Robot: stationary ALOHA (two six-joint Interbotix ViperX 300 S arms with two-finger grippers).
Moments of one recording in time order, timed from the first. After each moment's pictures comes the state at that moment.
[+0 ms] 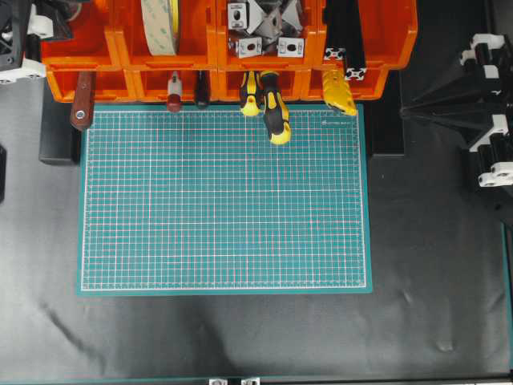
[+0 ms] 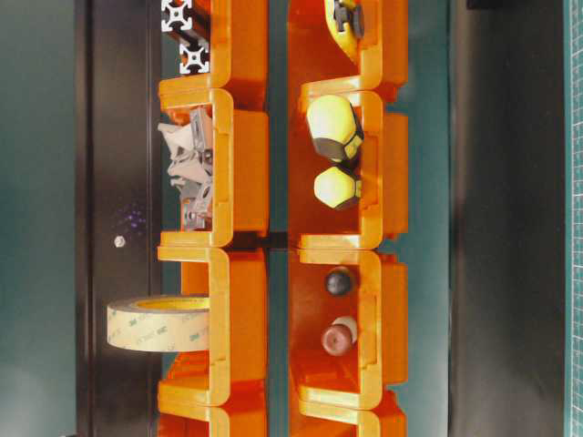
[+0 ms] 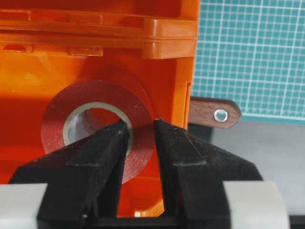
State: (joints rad) left arm 0.27 -0.36 0.12 0.08 1.43 0.22; right arm 0.00 -1.02 1.19 0.01 -0.15 0.11
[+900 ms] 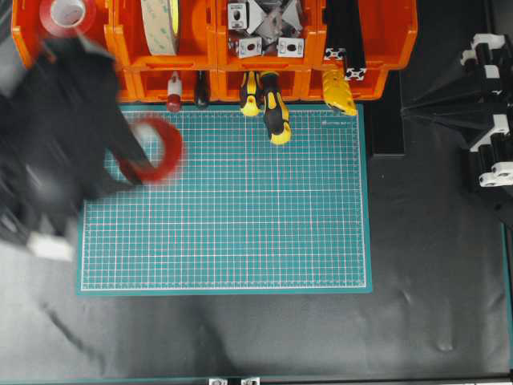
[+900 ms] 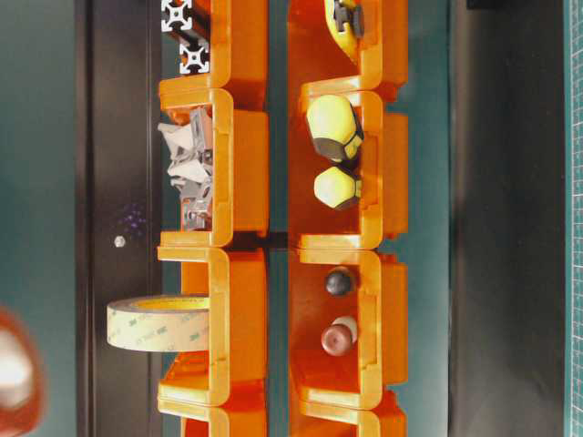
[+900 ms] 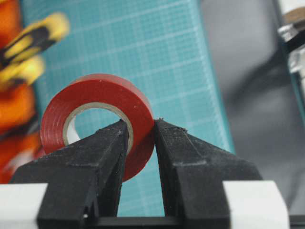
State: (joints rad) left arm -0.23 -0.24 -0.02 0.08 1.14 0.03; right arm 0.00 -1.02 1.19 0.01 -0.15 0.11
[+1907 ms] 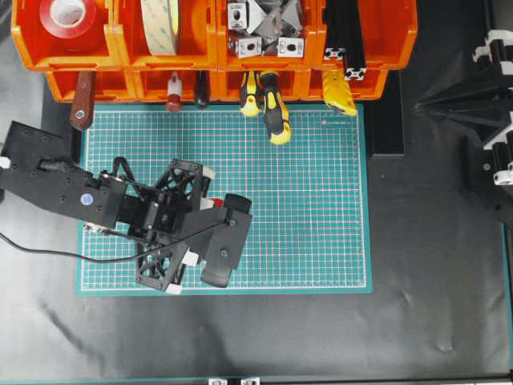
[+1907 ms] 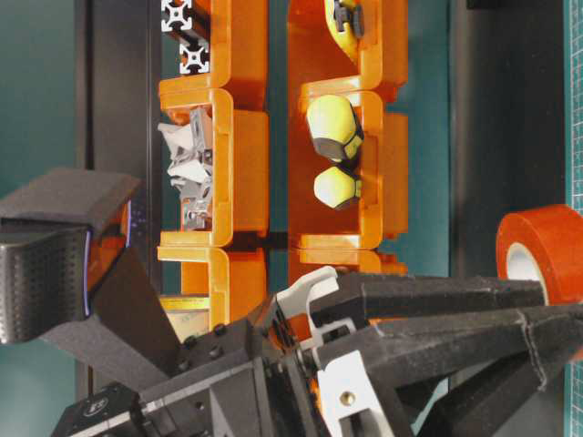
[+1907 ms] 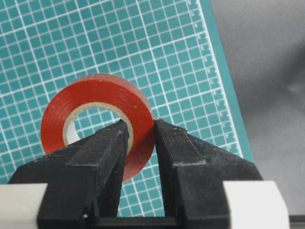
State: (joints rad) left arm -0.26 0.07 0.33 0.08 0.66 0.00; right arm 0.00 -1.10 1.19 0.01 -0.10 0.11
